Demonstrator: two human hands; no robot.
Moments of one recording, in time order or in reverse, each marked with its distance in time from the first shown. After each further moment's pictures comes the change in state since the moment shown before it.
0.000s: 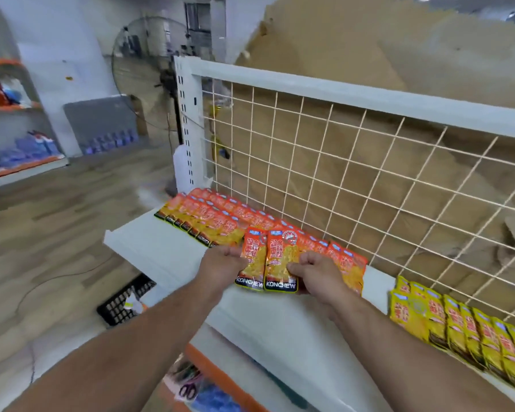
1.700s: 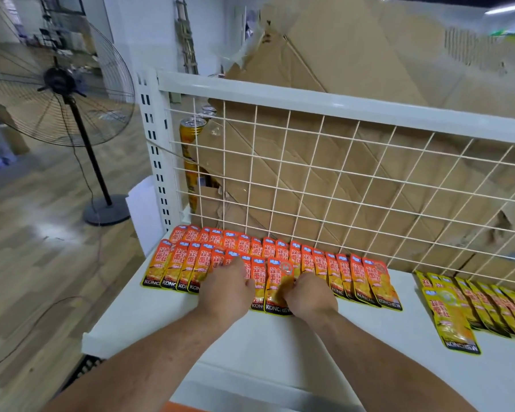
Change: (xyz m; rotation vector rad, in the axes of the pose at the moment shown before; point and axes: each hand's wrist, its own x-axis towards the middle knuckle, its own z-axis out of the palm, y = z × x) left_hand 0.130 0.020 -0.071 0.909 -0.184 0.677; right_hand 0.069 -0.041 0.126 -0.590 0.389 0.383
